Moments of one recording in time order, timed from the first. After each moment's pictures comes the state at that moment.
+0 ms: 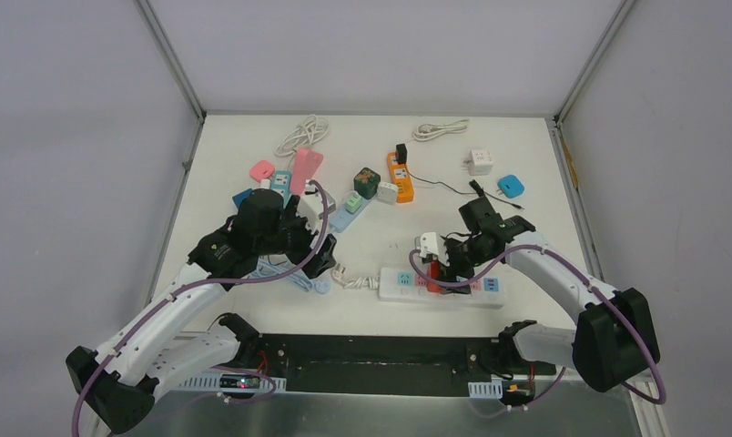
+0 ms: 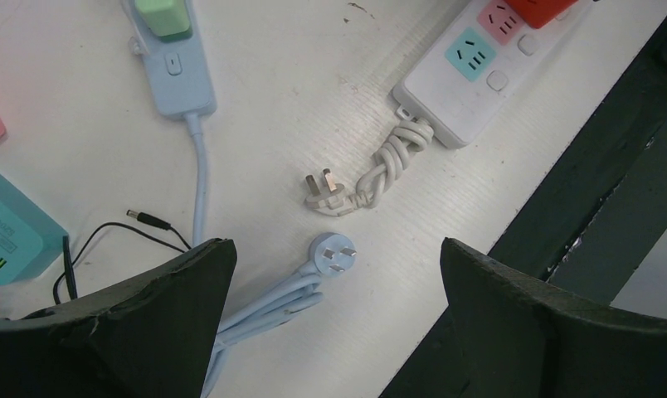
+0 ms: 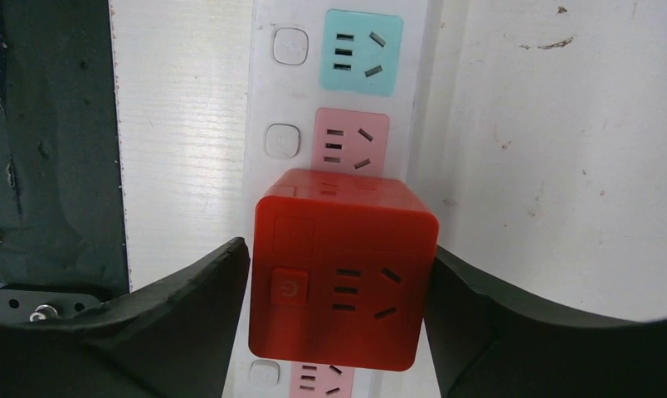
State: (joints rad) left arm -0.61 0.86 0.86 -0.55 0.32 0.13; right arm 0.46 1.22 0.77 -0.86 -0.61 -1.13
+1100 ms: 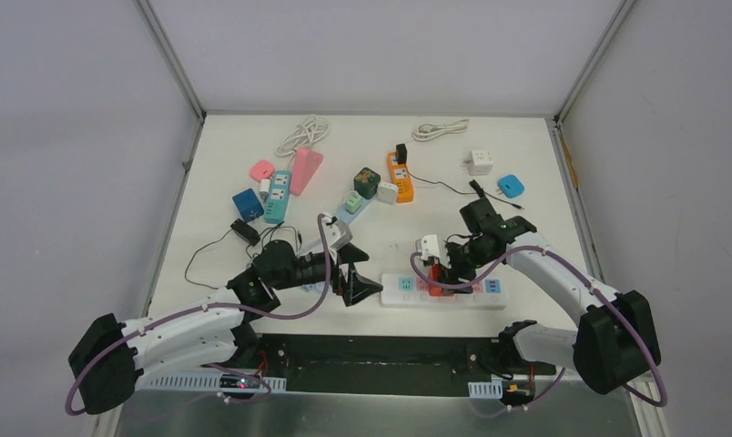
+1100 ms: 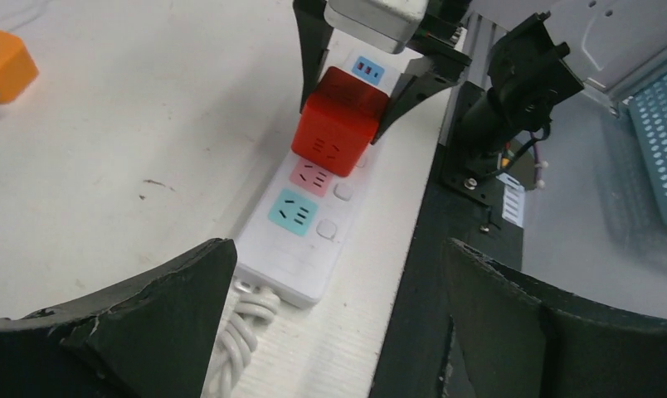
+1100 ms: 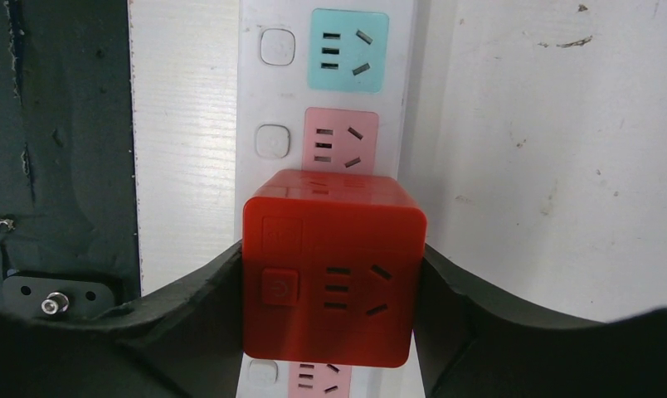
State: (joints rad) left arm -0.88 0.82 0.35 0.46 0.41 -0.28; right arm 0.46 1.21 0.77 -0.89 -0.61 -1.16
